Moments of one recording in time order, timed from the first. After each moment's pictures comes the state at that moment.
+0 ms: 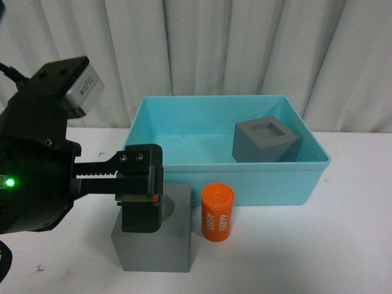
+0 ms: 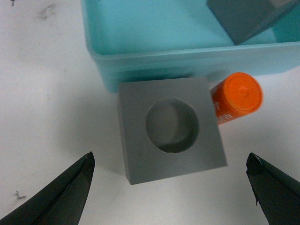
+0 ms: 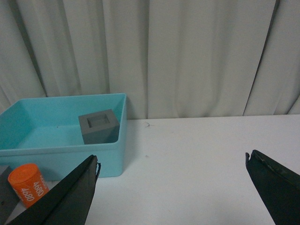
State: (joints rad) left arm -0.43 1.45 0.64 0.07 -0.07 -0.31; right arm 0.00 0.00 0.01 0.00 0.00 0.00
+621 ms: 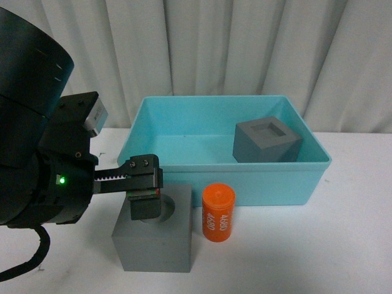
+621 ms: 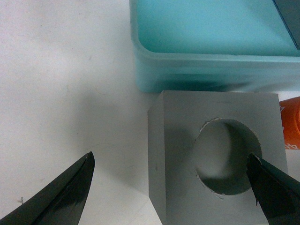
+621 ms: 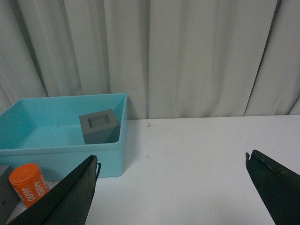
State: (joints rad) left arm -0.38 1.67 0.74 0.09 -0.12 -0.37; right arm 0.00 0.00 0.01 0.00 0.00 0.00
